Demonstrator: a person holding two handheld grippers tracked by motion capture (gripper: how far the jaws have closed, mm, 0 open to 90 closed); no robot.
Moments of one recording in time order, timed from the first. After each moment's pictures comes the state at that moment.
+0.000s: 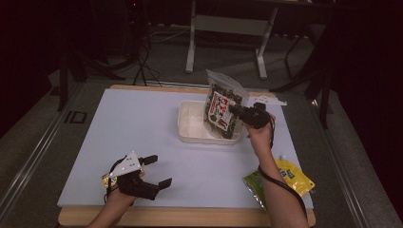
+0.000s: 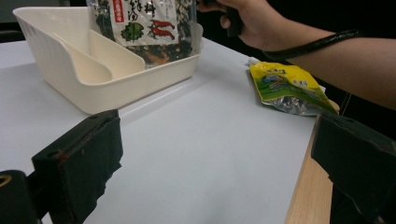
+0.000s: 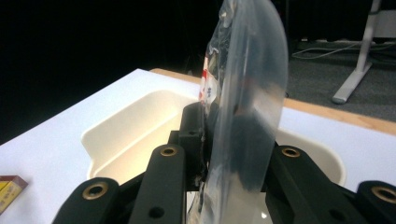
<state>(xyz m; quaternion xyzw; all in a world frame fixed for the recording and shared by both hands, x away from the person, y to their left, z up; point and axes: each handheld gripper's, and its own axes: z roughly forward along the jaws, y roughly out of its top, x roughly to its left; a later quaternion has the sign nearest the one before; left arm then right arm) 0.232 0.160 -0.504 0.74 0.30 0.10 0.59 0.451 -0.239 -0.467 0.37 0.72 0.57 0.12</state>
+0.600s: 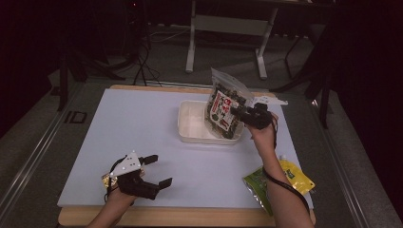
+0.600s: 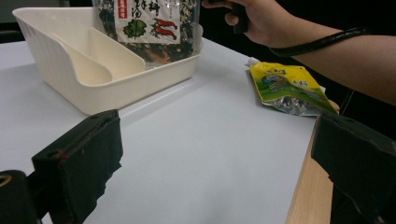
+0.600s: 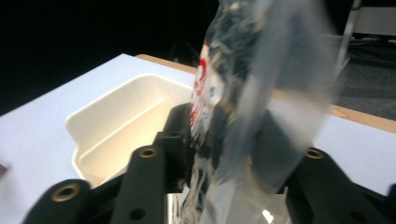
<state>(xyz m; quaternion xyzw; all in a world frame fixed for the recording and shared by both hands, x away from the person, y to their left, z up) 0.234 0.160 -0.503 0.74 0.30 0.11 0.58 0.446 -0.242 -0.458 0.37 0.74 0.54 0.15</state>
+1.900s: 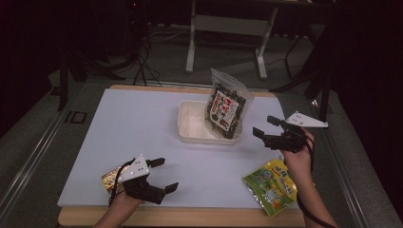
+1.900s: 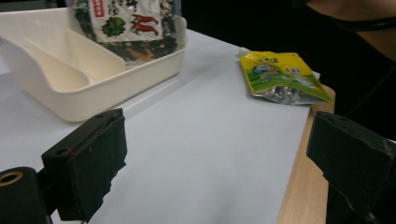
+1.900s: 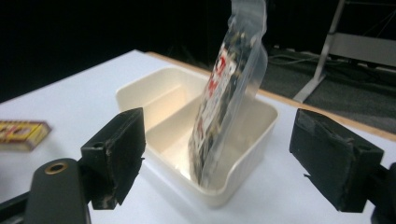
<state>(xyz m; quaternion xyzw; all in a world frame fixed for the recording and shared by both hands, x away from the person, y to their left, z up) 0.227 0.143 -0.501 0.76 0.28 0.11 0.58 0.343 -0.299 -0.412 0.34 0.75 0.53 0.20</state>
